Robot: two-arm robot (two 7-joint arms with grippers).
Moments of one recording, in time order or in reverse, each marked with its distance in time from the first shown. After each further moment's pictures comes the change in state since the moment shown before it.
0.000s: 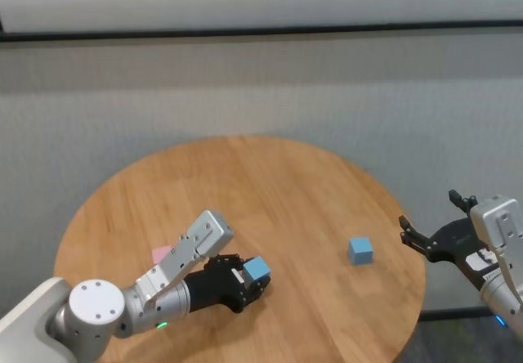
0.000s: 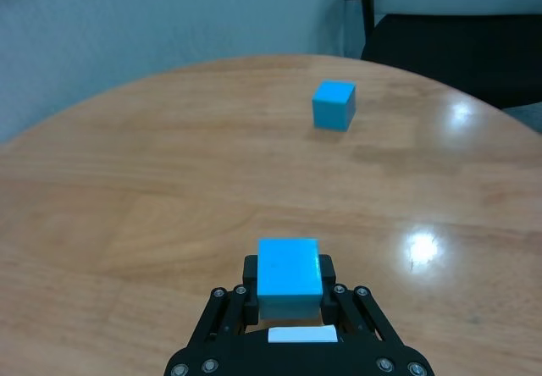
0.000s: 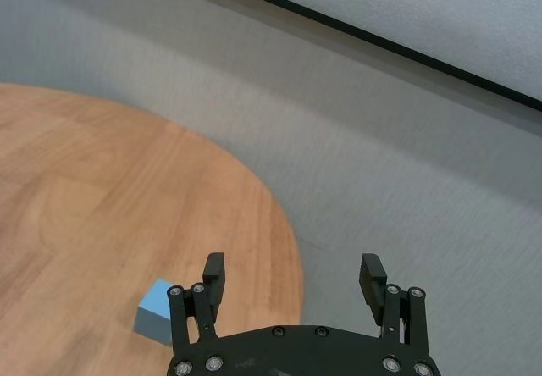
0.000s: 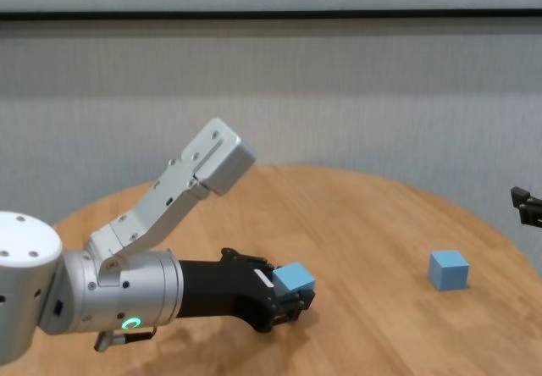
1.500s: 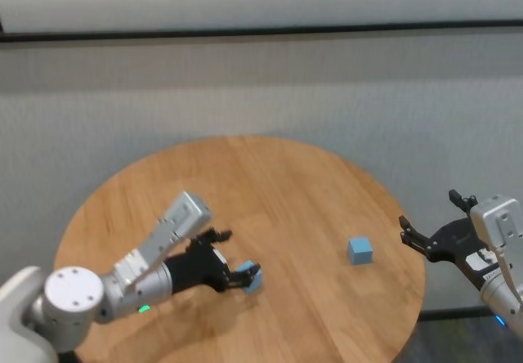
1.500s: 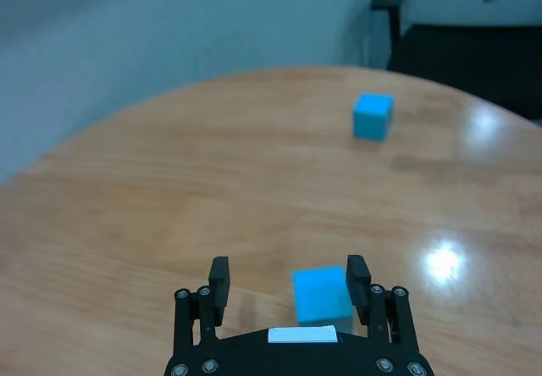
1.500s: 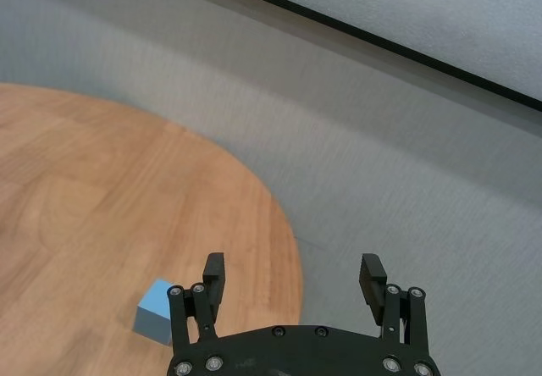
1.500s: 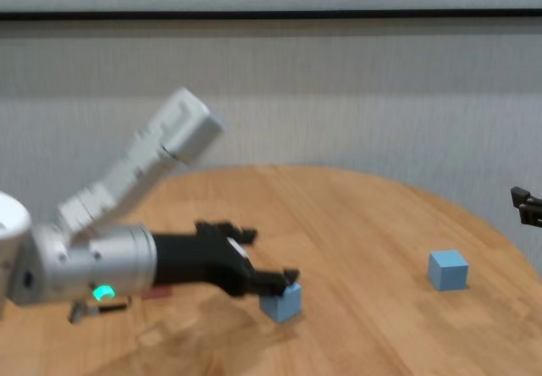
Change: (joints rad) left arm 0.020 0.047 -0.054 -0.070 -0.020 0.012 0.011; right arm 0.000 0.000 0.000 0.000 0.000 0.000 0.000
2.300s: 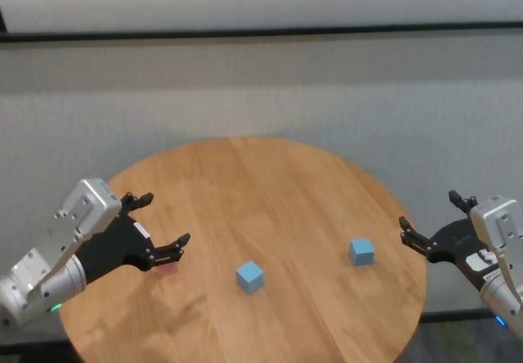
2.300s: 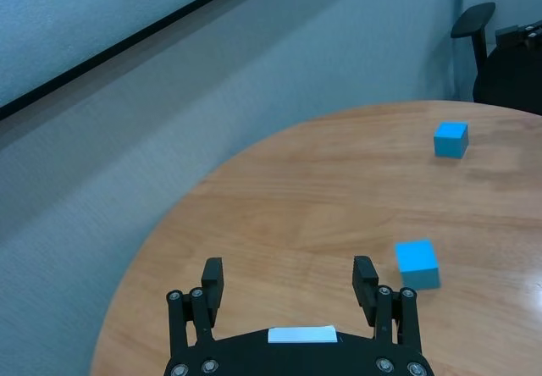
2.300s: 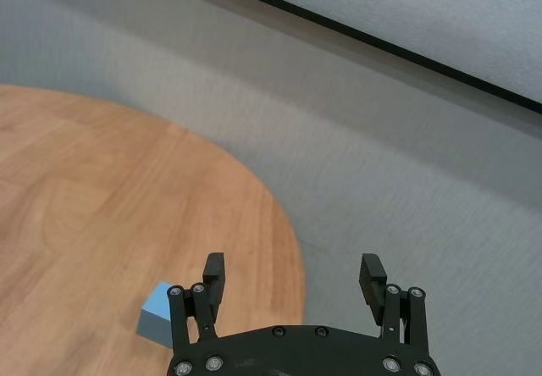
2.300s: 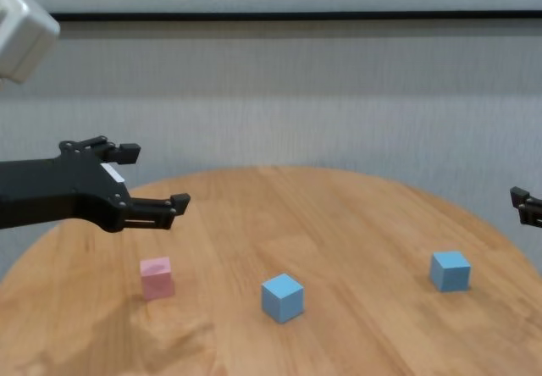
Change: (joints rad) left arm 0.191 0.207 -0.147 -0.375 -0.034 0.025 0.098; right arm -0.003 0.002 -0.001 -0.008 0.001 0.020 0.009
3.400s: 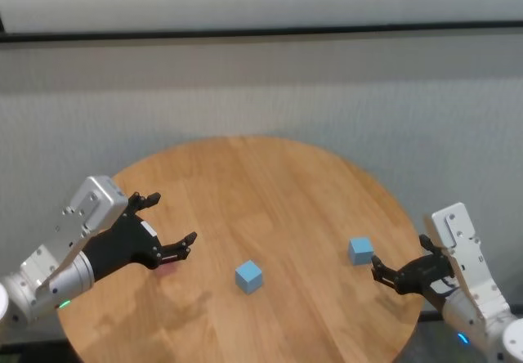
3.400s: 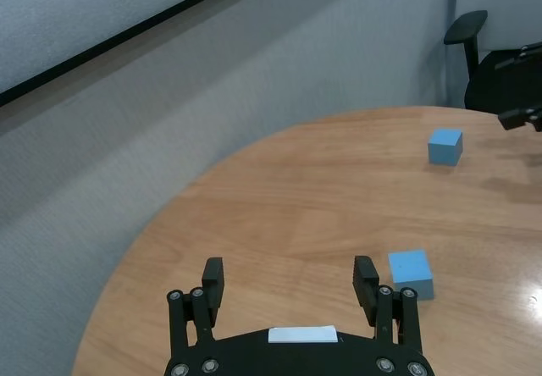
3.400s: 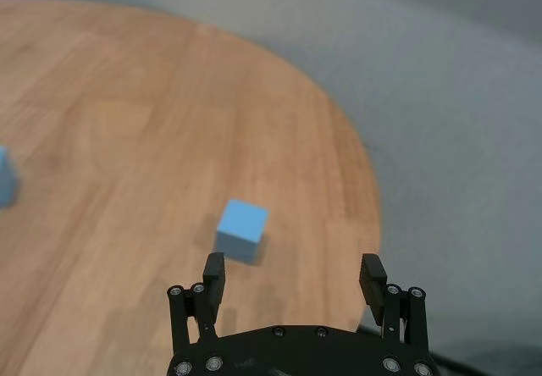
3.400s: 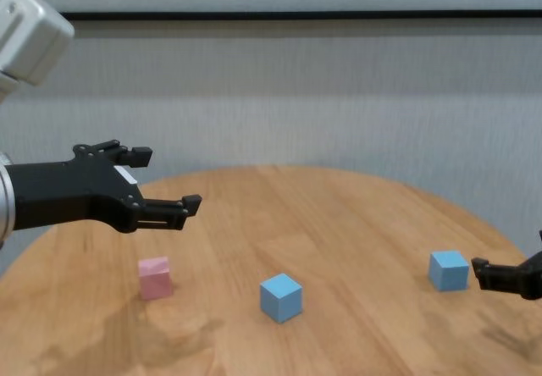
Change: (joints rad) left arm 0.008 0.005 -0.004 -0.006 0.001 -0.004 0.004; right arm -0.010 -0.096 -0.001 -0.051 0.029 0.320 0.016
